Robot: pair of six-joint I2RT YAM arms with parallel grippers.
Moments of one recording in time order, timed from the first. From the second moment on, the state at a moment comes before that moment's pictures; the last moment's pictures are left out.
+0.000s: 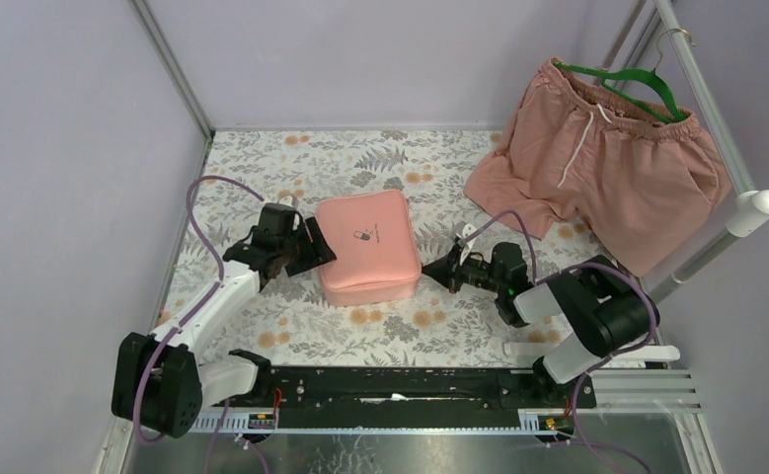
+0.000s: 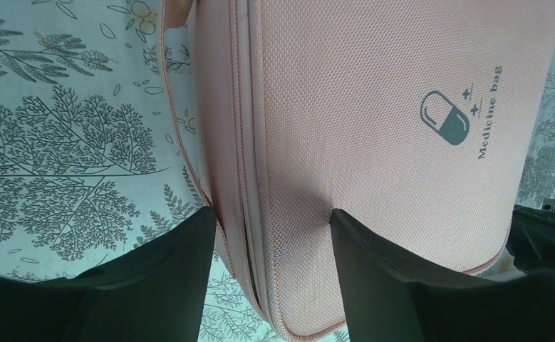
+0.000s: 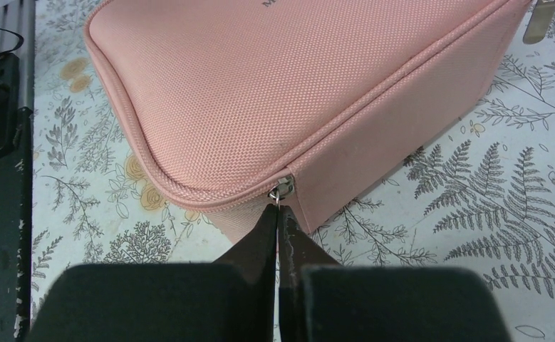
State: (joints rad) left arm -0.29 1.15 0.73 -0.43 0.14 -0.63; right arm 0.45 1.61 0.28 1.14 -0.70 0.08
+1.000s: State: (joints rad) left arm -0.28 1.20 0.65 -0.23 0.23 -0.69; right arm 0.67 1.16 0.25 0.55 -0.28 0.03
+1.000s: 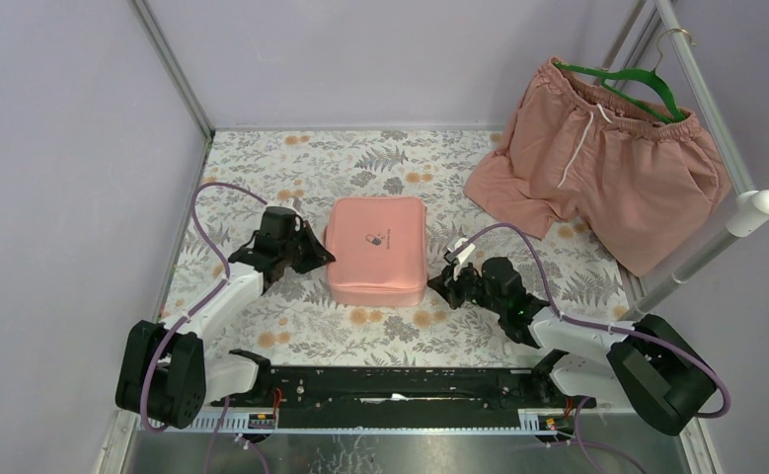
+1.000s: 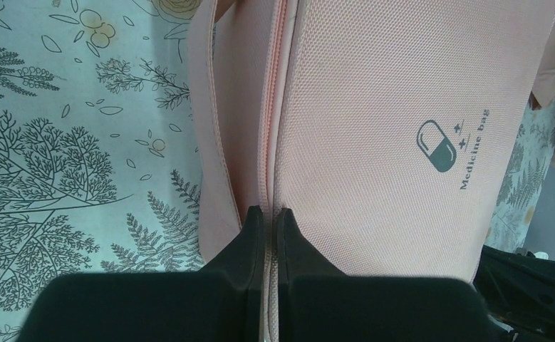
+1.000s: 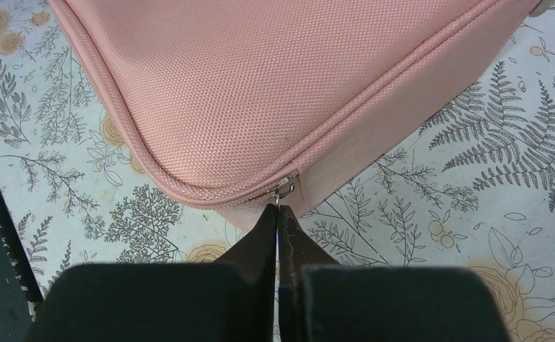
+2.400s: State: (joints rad) left arm -0.29 1.18 0.64 -0.25 0.12 -0.77; right arm 1.15 1.06 0.34 0.20 0.21 0.26
